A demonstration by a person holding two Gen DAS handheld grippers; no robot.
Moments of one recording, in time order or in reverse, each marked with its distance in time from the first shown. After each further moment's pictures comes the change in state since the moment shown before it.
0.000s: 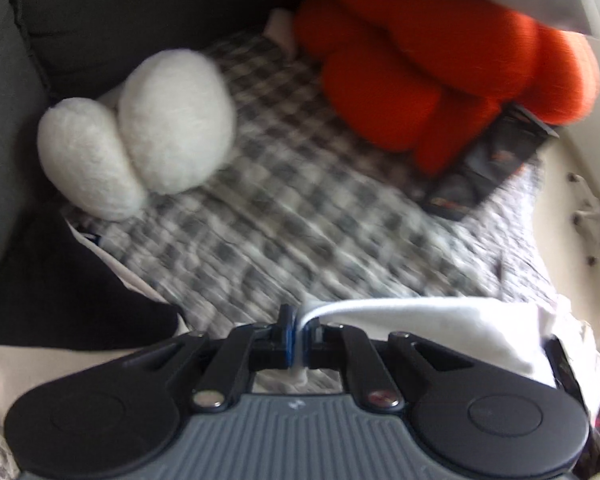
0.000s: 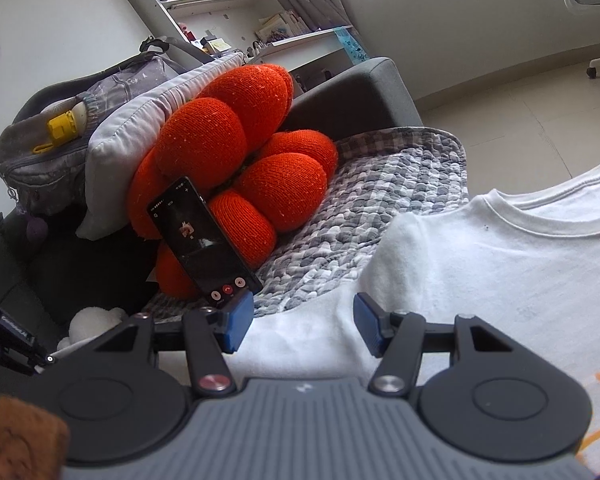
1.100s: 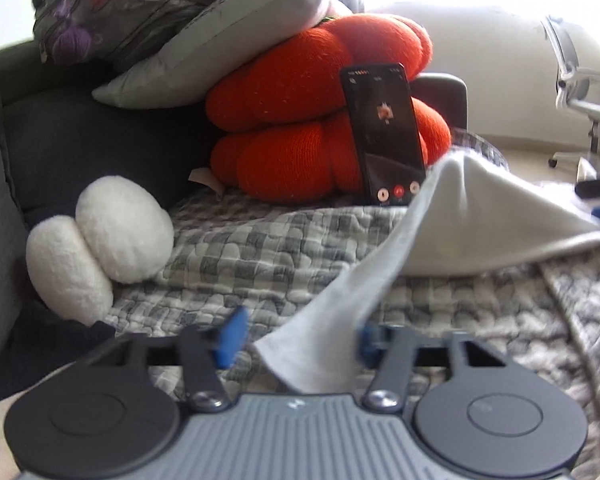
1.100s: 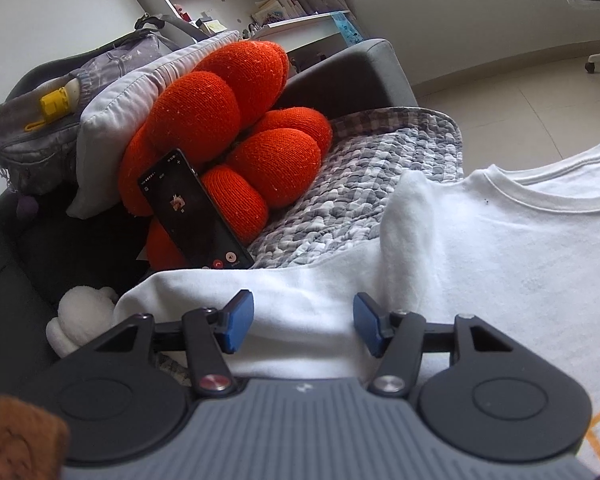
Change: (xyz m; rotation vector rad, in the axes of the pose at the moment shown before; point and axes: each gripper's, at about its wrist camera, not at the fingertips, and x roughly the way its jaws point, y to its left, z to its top) left arm 0.051 -0.037 -0.156 0.479 -0.711 0.089; right arm 0.005 0.001 -0.011 -0.005 0.045 -0.033
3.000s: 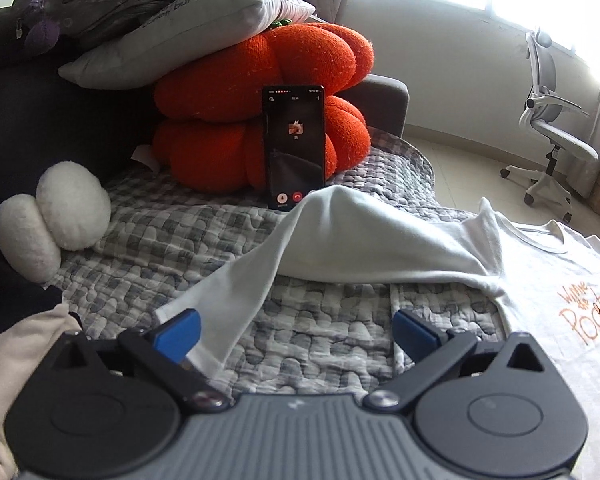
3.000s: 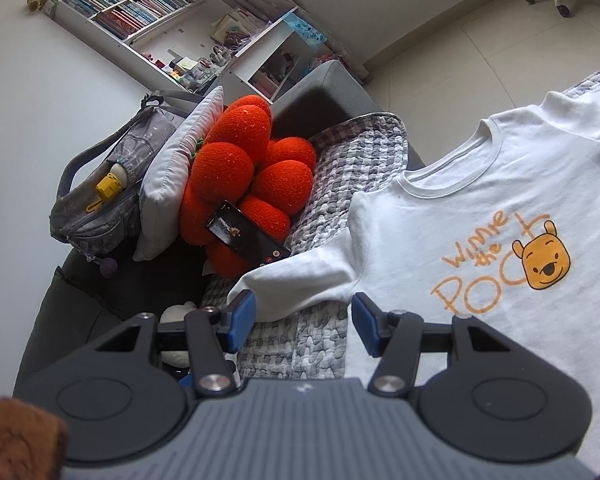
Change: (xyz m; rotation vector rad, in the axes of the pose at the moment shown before) left arm -0.068 -0.048 0.028 -0.098 0.108 -0.155; right arm -0.200 0.008 0.037 0.262 0.071 0.029
